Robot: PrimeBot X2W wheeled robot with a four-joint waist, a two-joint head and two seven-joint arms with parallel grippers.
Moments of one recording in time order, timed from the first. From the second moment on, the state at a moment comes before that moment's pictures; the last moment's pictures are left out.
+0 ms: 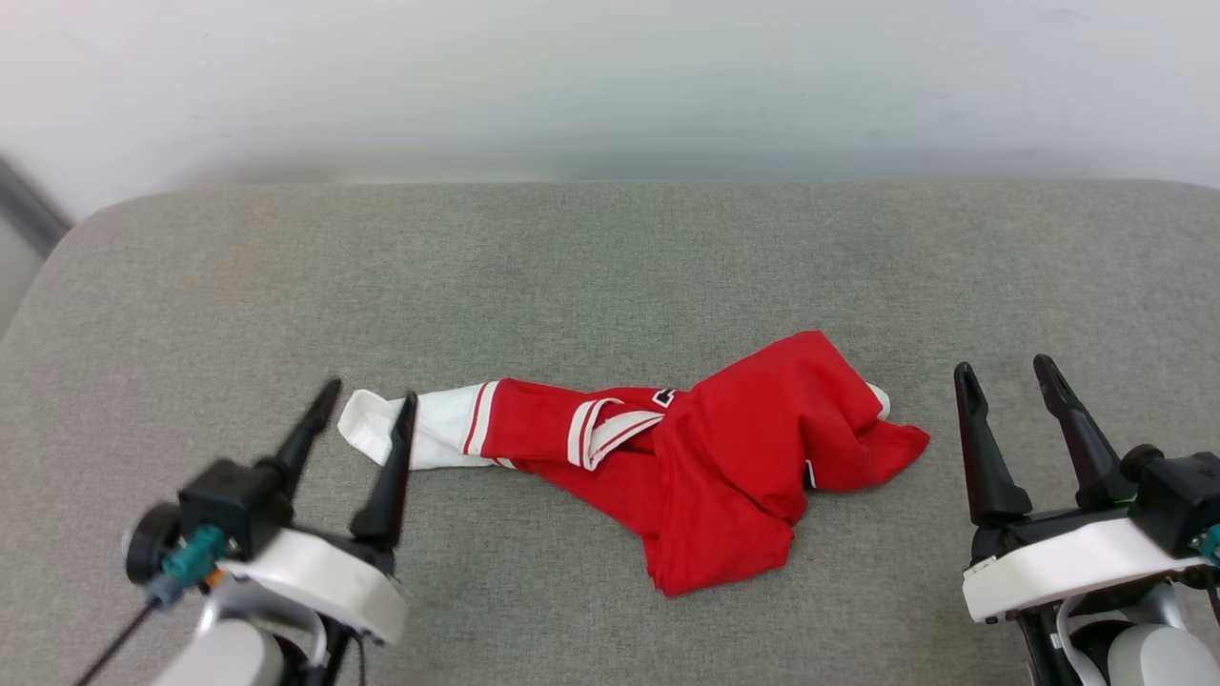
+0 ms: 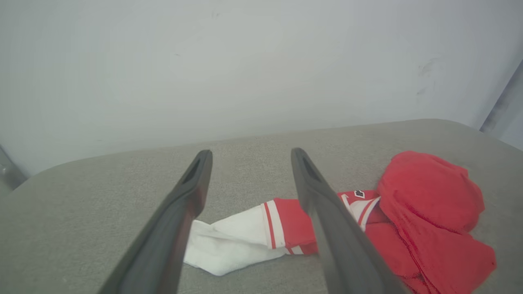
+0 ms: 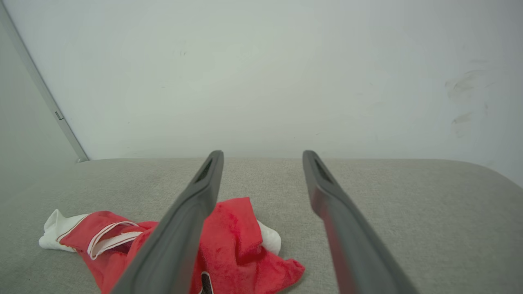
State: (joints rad) left arm -0.22 0.57 -0.51 0.01 -0.65 0.17 -0.26; right arm -0.06 -0.07 0.00 -0.07 0.19 0.13 -0.07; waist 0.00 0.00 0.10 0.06
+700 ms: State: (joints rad) left arm -0.53 0.42 -0.68 0.05 -0.66 0.01 0.21; right arm -0.10 -0.07 -0.01 -0.10 0.18 0.13 -0.06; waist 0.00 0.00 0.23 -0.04
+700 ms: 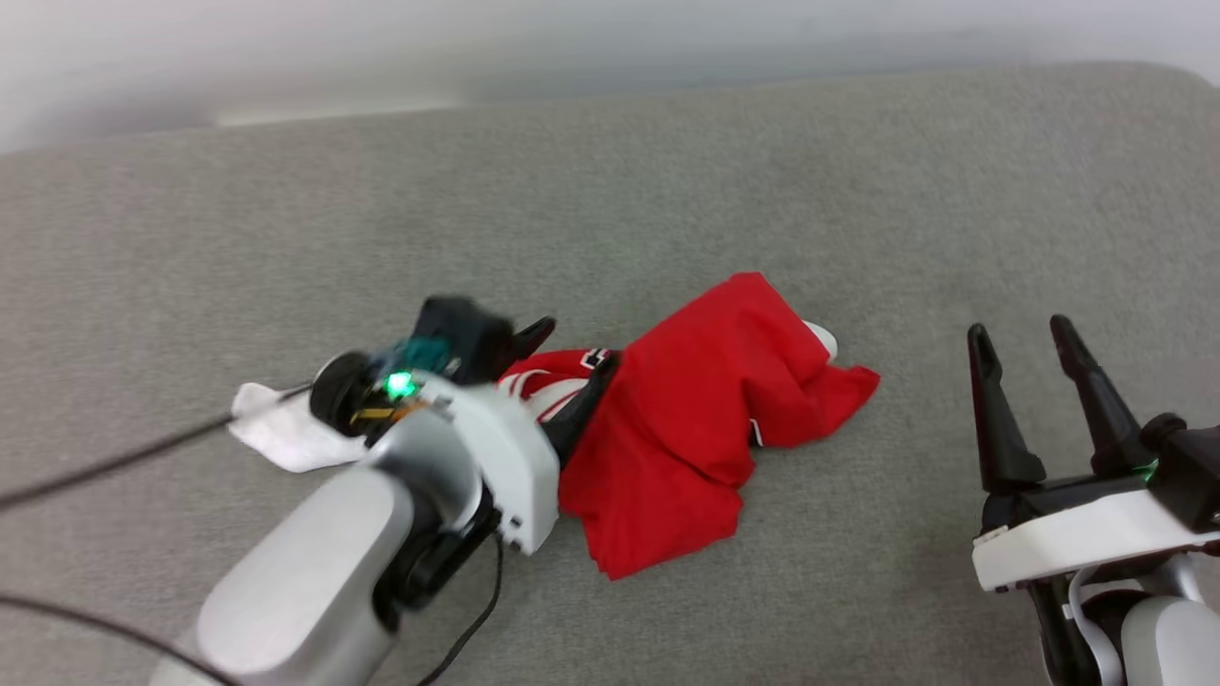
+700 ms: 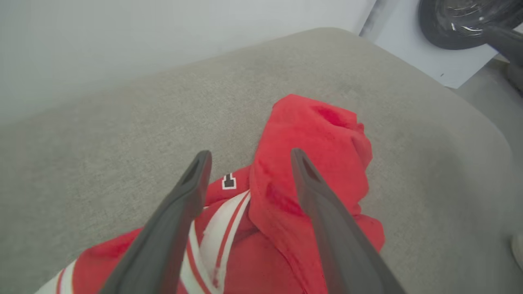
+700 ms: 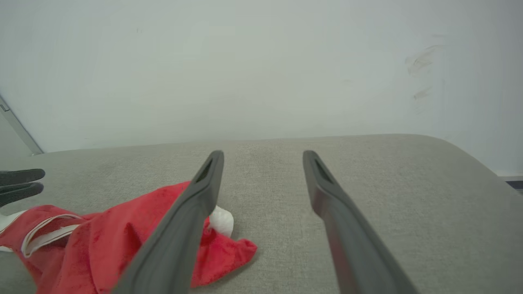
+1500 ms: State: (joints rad) left arm -0.83 0.31 -0.83 0.36 -0.67 -0.12 0.37; right arm -0.14 -0.06 -0.01 -0.04 0.17 0.13 -0.12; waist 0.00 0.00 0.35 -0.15
